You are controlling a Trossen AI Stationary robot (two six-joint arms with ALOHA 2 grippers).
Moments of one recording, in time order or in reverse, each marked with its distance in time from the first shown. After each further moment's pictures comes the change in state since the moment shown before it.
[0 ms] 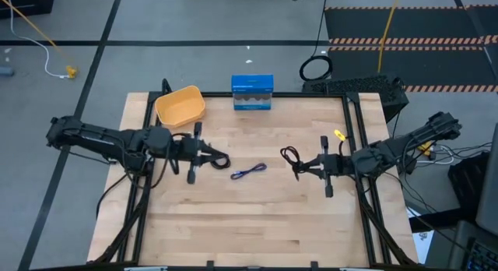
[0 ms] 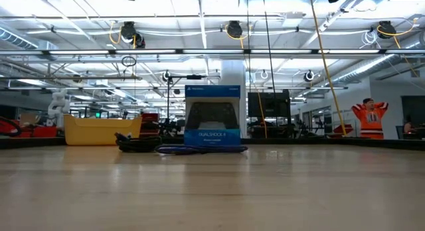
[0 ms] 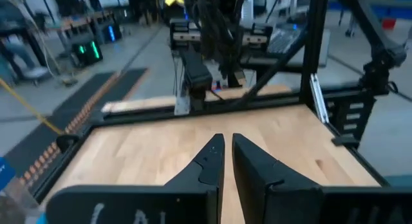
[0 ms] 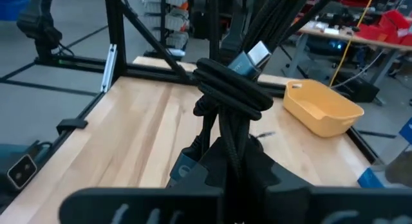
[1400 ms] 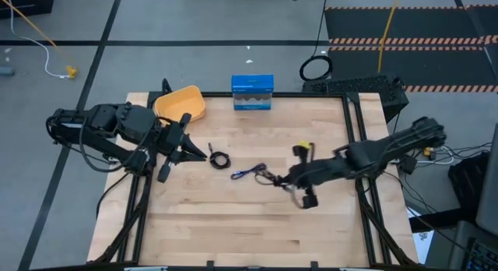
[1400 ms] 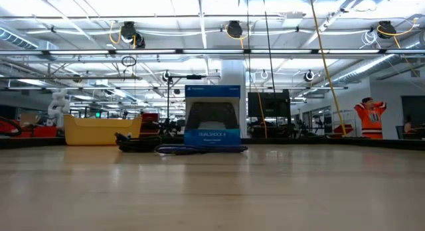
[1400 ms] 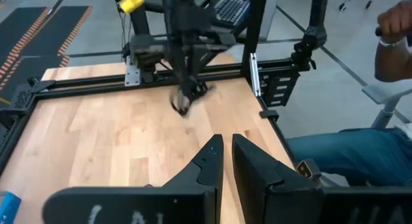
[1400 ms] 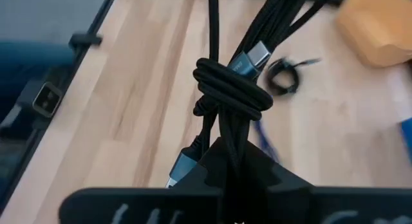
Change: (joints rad) left arm -0.056 0.176 0.767 -0.862 0.137 -0.128; right arm -0.058 0.451 0.548 -0.596 -0.177 0.112
